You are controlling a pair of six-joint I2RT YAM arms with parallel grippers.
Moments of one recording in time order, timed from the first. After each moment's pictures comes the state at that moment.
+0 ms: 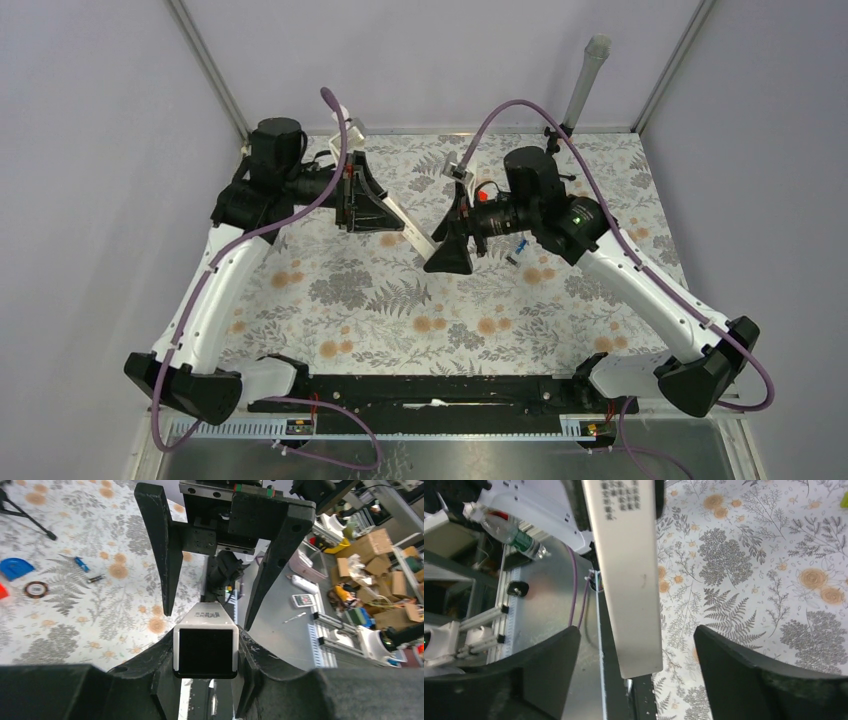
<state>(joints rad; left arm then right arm) -0.33 1.25 1.48 -0.66 1.26 -0.11 0.71 1.30 1.38 -0.56 -0.84 0.09</state>
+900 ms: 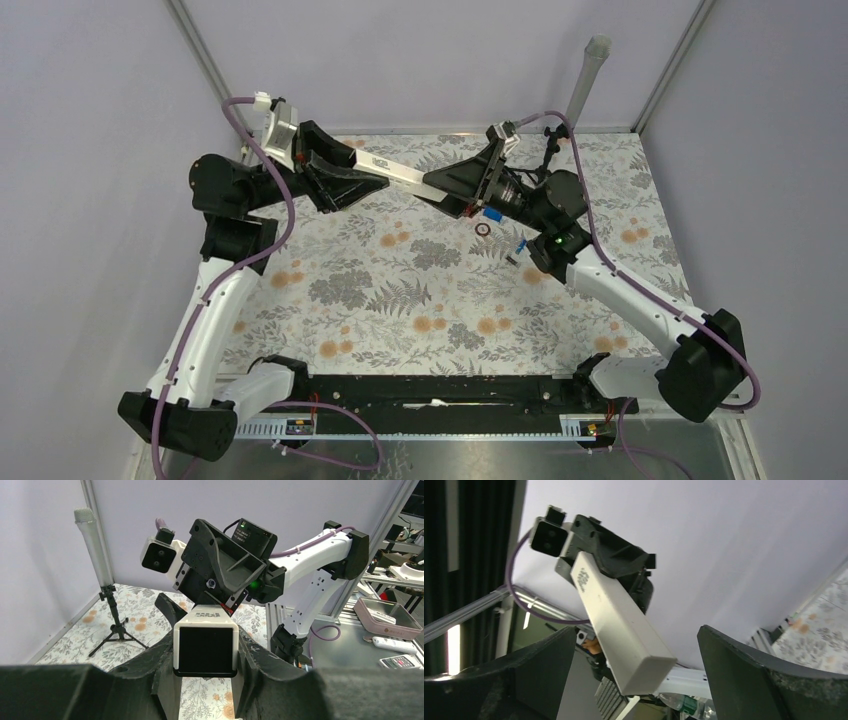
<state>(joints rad) -0.23 1.06 1.23 0.35 1.12 -0.55 0.64 1.27 1.01 0.62 -0.56 1.44</state>
